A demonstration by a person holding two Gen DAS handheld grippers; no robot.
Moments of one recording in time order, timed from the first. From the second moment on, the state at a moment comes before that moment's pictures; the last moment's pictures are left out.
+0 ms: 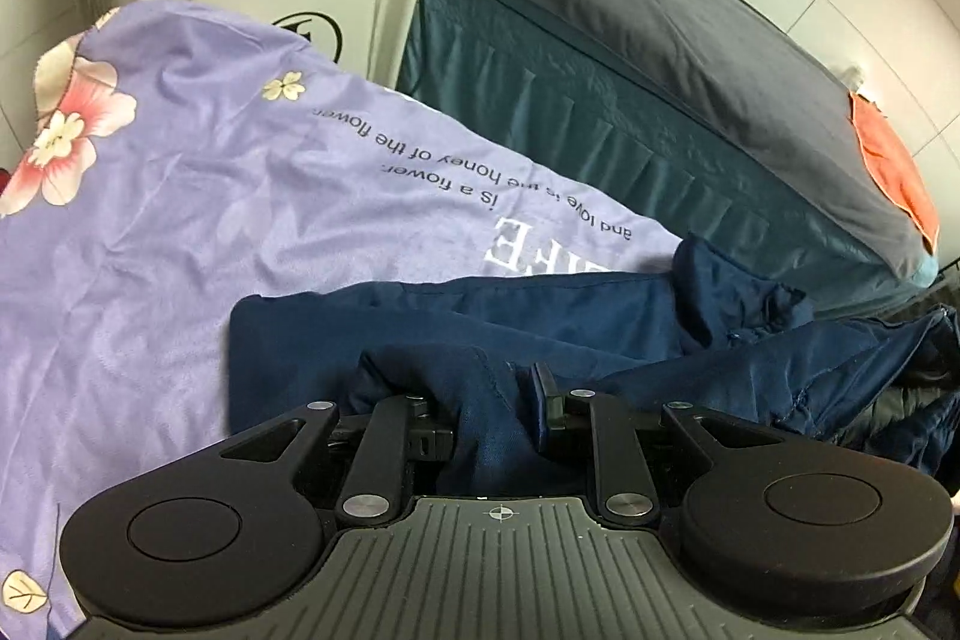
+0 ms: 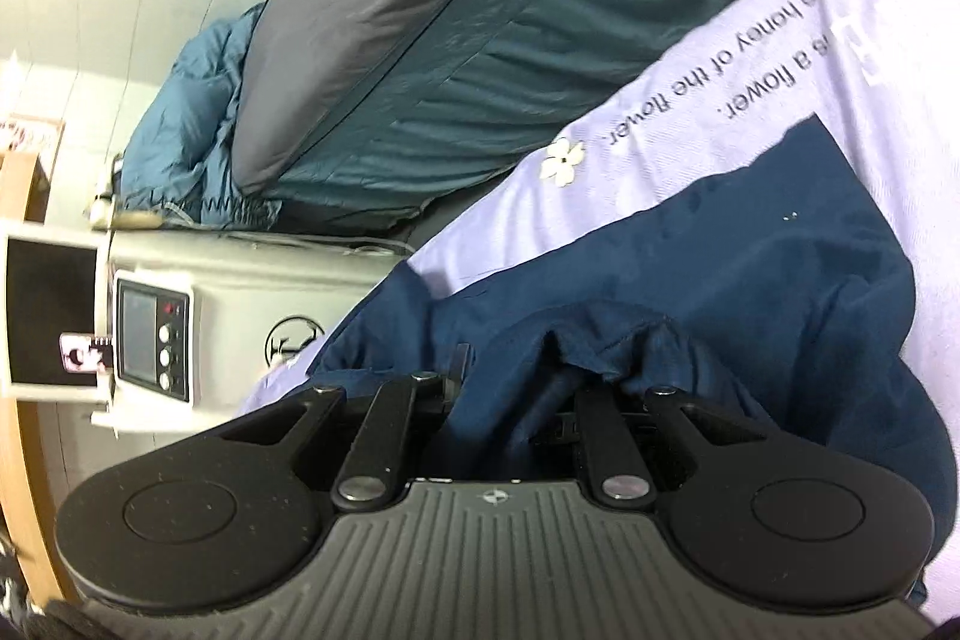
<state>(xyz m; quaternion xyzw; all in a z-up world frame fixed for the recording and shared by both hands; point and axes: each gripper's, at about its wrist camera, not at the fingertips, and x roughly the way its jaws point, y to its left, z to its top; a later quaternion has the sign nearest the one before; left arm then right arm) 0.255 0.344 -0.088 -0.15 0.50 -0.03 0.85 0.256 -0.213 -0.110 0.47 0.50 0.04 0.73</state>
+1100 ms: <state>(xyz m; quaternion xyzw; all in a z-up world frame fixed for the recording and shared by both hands) 0.149 0.345 -0.063 -0.01 0.42 0.00 0.91 0.192 -0.239 -0.031 0.37 0.38 -0.02 0.85</state>
